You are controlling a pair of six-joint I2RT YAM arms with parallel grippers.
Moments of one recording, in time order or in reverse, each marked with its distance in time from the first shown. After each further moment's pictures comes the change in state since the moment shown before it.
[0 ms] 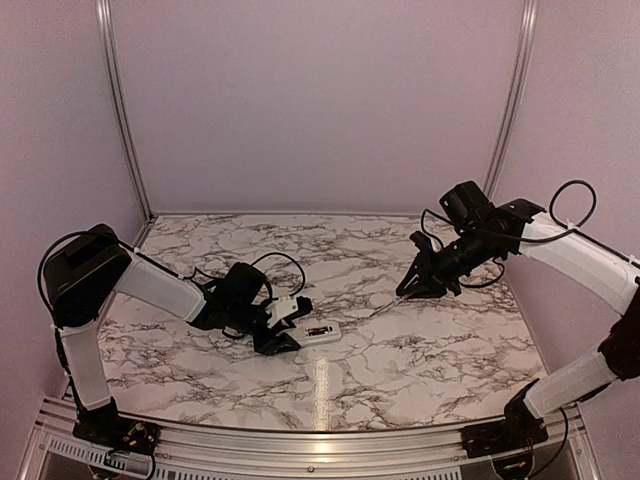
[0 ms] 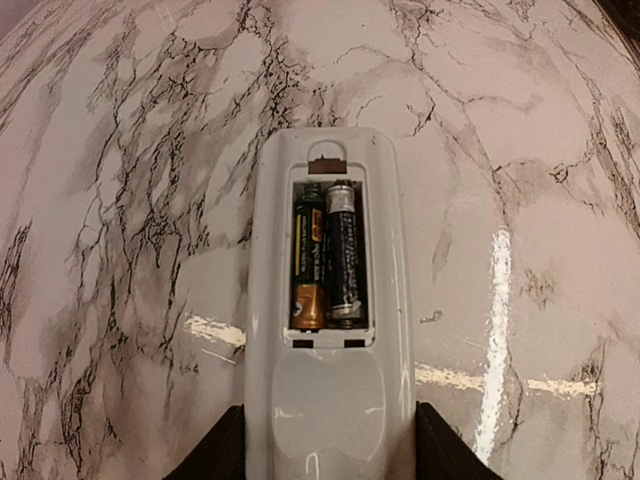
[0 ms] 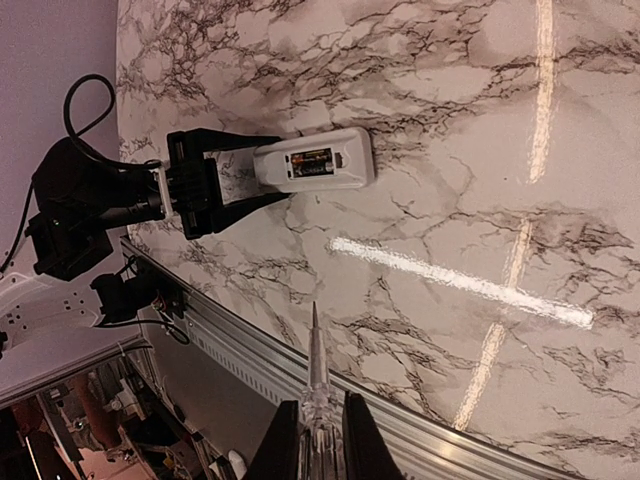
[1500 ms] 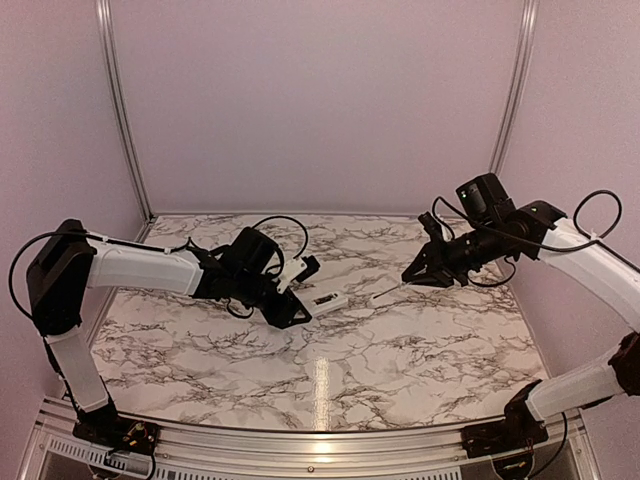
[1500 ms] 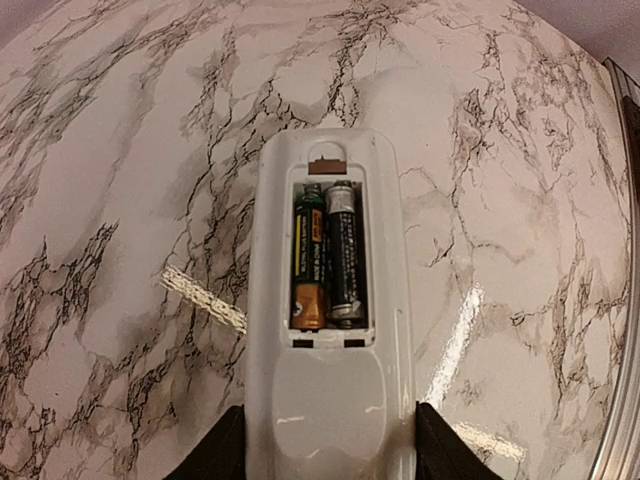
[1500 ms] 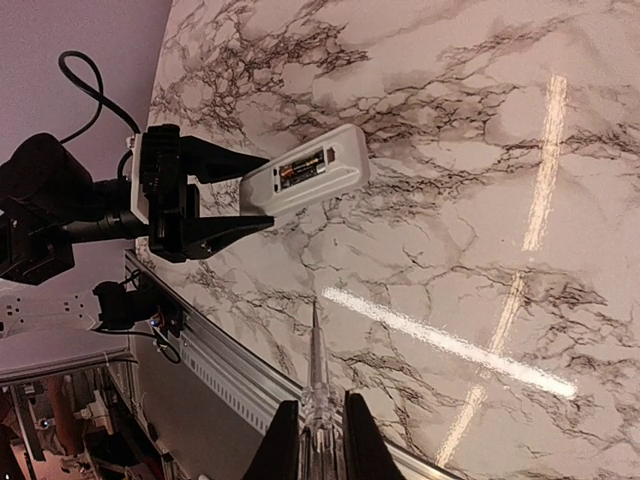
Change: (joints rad) left arm -0.033 -0.109 0.237 -0.344 -0.112 -0.339; right arm 0.000 -0.097 -0.015 0.076 0.052 -0.061
